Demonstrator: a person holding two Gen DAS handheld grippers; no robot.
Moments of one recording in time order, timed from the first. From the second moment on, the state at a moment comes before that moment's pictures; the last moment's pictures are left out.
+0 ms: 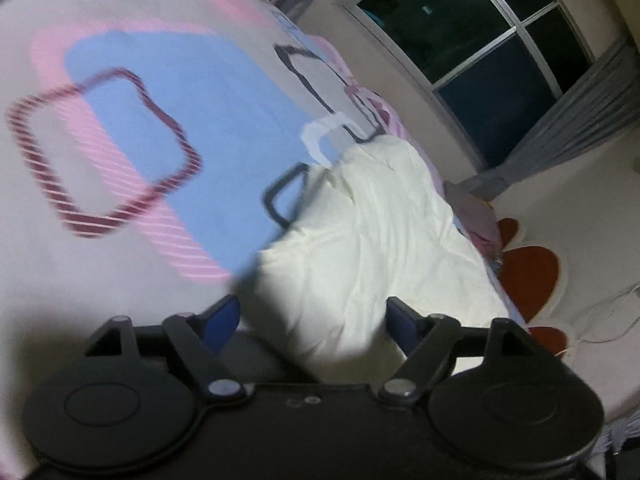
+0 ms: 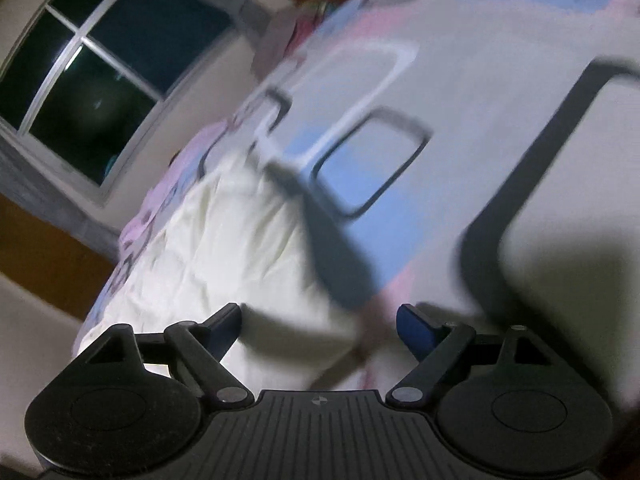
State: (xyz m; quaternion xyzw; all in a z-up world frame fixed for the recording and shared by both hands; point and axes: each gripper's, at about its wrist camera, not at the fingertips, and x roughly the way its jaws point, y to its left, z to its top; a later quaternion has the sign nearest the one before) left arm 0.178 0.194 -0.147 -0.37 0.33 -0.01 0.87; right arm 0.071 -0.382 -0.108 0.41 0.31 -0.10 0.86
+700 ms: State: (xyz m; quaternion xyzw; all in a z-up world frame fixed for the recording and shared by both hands) left arm 0.299 -0.012 -0.135 0.00 0.36 -0.17 0.92; right arm 0.232 -0.185 -0.129 0.04 0.40 0.07 0.91
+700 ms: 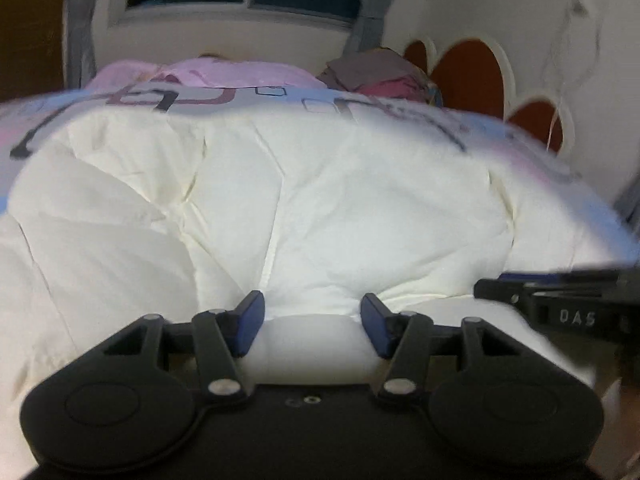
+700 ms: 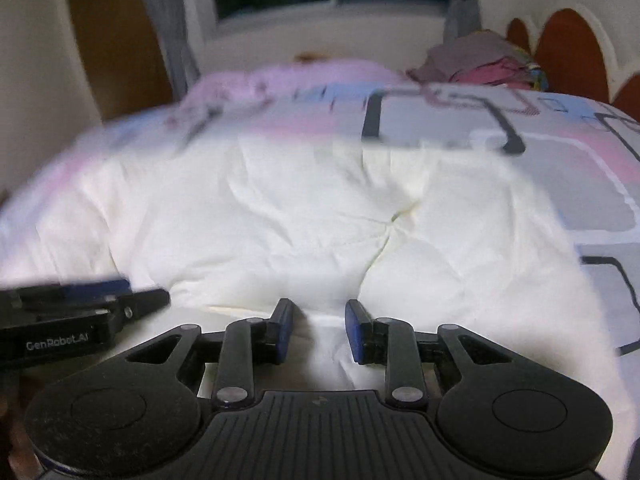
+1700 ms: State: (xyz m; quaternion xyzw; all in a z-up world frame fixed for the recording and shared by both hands) left arm 0.197 0.031 -0.098 -0.05 0.33 -0.14 0.93; right arm 0.114 -0.257 -0.102 0.07 0.38 -0.04 0.92
